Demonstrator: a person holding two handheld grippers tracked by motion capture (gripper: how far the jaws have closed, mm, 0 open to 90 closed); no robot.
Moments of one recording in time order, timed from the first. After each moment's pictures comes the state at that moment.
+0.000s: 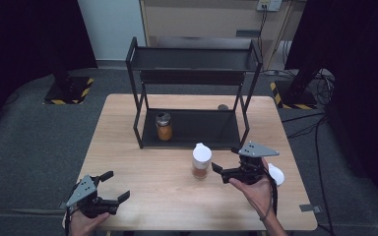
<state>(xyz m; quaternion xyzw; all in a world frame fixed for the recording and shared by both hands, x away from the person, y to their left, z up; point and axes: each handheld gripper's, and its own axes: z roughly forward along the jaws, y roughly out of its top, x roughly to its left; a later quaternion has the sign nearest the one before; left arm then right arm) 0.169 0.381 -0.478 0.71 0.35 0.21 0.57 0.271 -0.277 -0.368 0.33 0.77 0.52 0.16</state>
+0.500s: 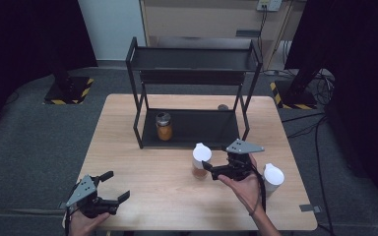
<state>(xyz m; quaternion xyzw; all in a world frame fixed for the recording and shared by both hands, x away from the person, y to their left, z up) 0.169 0.380 -0.478 0.71 0.34 0.21 0.57 0.287 -0.251 -0.379 0.33 0.78 0.51 0.15</state>
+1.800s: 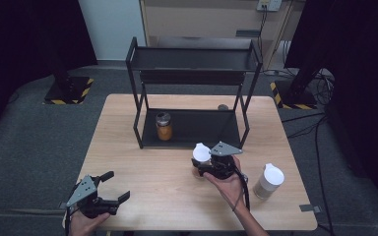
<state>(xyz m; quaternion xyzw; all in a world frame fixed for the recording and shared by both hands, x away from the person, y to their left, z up) 0.170 0.381 -0.478 0.71 0.34 0.21 0.57 0.295 -0.208 -0.411 0.32 0.79 0.48 0.19</state>
